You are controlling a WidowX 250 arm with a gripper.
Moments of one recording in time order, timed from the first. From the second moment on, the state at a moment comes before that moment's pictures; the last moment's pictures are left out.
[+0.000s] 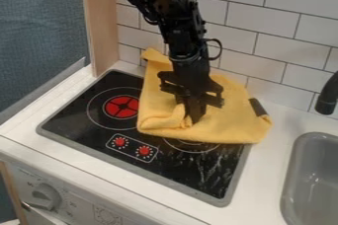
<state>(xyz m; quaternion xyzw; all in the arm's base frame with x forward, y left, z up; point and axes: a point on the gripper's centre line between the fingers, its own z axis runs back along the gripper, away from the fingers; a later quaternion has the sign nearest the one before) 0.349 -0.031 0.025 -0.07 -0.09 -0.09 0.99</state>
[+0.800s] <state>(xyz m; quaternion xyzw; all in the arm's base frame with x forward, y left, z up) 0.340 -0.031 0.053 -0.07 -0.09 -0.11 0.99</state>
